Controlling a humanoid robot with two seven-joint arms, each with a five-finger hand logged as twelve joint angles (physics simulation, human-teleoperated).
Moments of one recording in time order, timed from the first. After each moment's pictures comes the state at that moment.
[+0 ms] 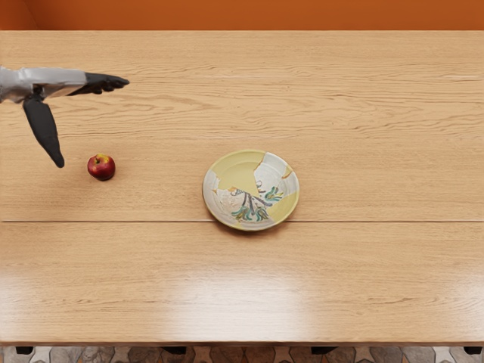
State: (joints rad) left arm -1.25 0.92 -0.23 -1.15 1.04 -0.61 -0.22; right arm -0.03 0.00 -0.13 0.22 0.06 0.11 -0.05
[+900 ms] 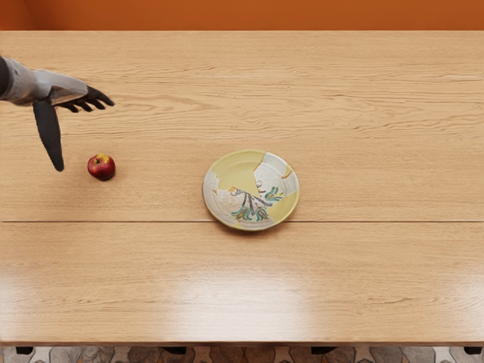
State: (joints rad) left arm -1.34 0.87 -0.30 -1.36 0.80 -0.61 0.61; right arm -0.03 0.00 -0.13 0.22 0.06 0.11 -0.05
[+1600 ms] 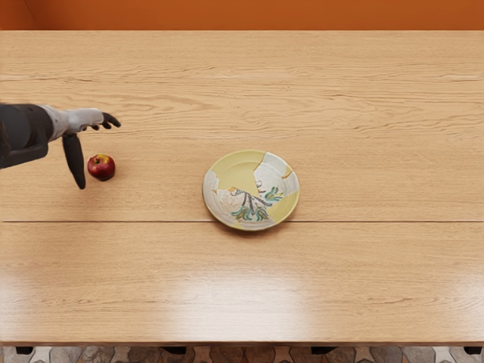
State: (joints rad) left arm -1.17 0.78 -0.22 -1.45 1.09 -0.26 0.61; right arm -0.02 0.00 -0.13 0.21 0.06 0.11 -0.05
